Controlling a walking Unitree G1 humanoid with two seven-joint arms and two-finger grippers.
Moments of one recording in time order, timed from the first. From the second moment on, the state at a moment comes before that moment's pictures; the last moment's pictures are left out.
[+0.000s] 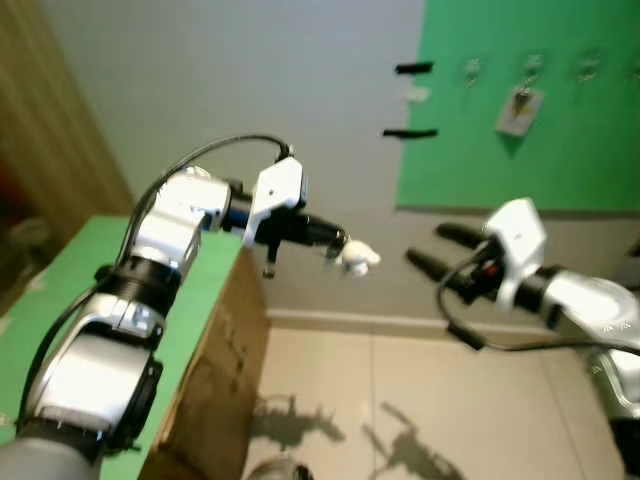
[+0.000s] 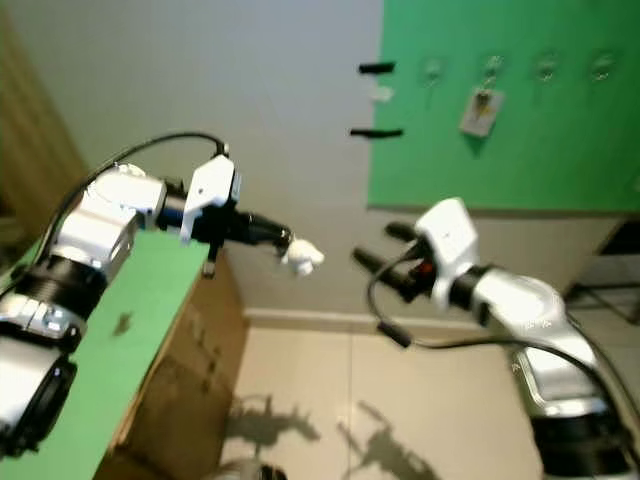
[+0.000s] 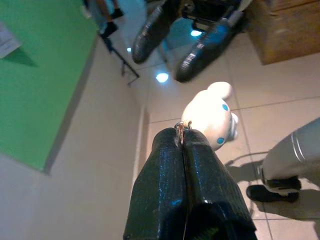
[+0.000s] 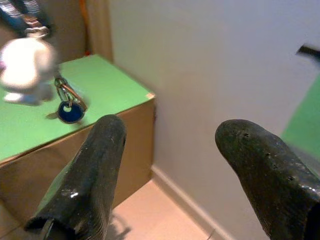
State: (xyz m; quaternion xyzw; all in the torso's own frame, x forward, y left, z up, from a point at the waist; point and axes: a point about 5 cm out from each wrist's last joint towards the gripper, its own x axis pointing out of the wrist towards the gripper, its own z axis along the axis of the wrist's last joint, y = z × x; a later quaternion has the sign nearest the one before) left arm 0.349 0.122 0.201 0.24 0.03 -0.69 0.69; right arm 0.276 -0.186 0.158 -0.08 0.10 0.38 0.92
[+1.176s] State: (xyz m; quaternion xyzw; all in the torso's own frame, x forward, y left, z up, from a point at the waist) left arm 0.354 0.095 0.205 0.30 0.00 -0.70 0.65; right arm 0.272 -0.173 0.157 -0.06 0.17 0.47 0.86
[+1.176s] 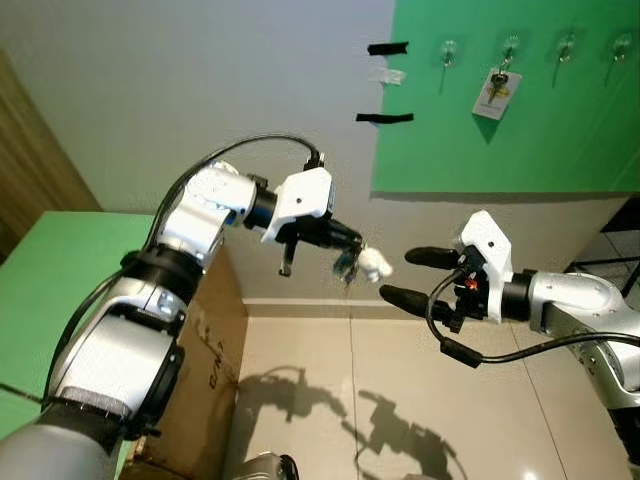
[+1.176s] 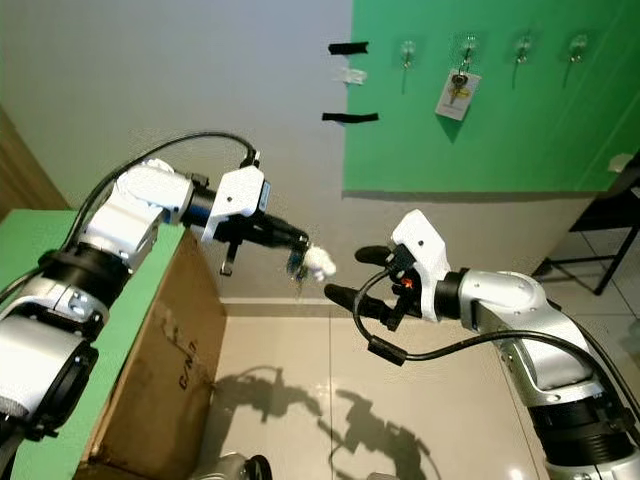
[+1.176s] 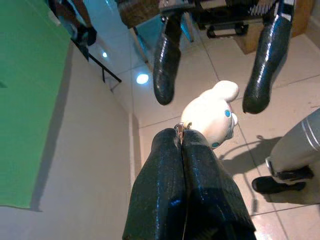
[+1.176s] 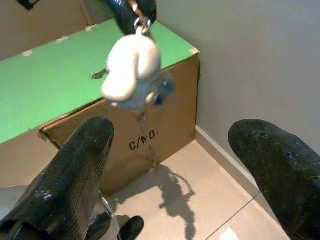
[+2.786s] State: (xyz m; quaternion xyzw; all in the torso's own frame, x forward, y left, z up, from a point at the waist) left arm 0.357 0.088 0.208 0.30 -0.01 -0.69 0.66; right arm 0.291 -0.135 0.156 0.00 0.15 0.47 0.87
